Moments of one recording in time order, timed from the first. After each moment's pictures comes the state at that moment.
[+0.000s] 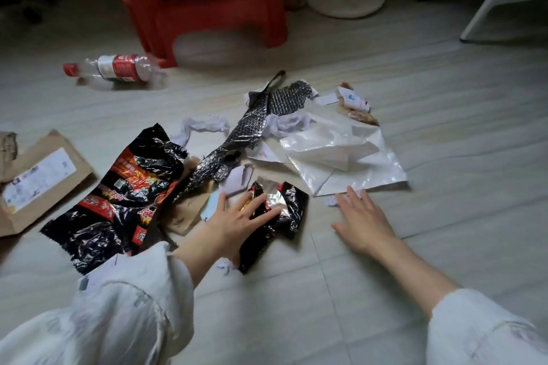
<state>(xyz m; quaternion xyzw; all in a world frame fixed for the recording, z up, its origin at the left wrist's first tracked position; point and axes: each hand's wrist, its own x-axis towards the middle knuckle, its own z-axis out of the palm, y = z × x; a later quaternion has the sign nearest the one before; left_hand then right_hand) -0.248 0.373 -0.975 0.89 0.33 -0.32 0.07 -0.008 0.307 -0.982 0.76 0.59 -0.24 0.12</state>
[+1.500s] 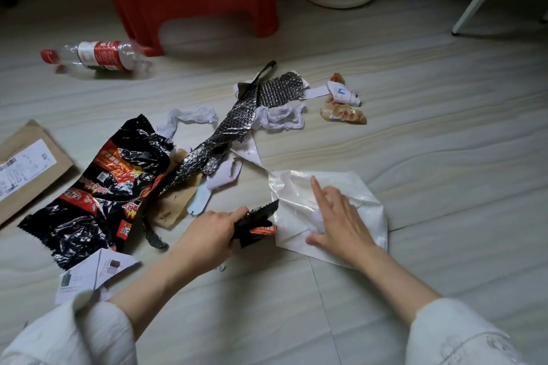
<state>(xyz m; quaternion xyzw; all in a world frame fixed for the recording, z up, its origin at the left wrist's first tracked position) -0.258 0.339 -0.956 0.86 0.47 -0.09 0.19 -0.021 0.290 -0.985 0.70 0.68 -0.23 0.02</state>
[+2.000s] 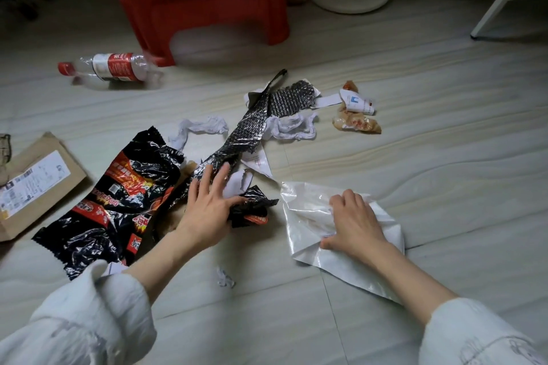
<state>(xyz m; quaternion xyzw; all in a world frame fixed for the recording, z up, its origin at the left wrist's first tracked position) -0.269 0.395 -0.973 0.83 0.53 -0.13 0.11 -0.019 0.323 -0.985 0.73 0.64 -0.20 0.10</state>
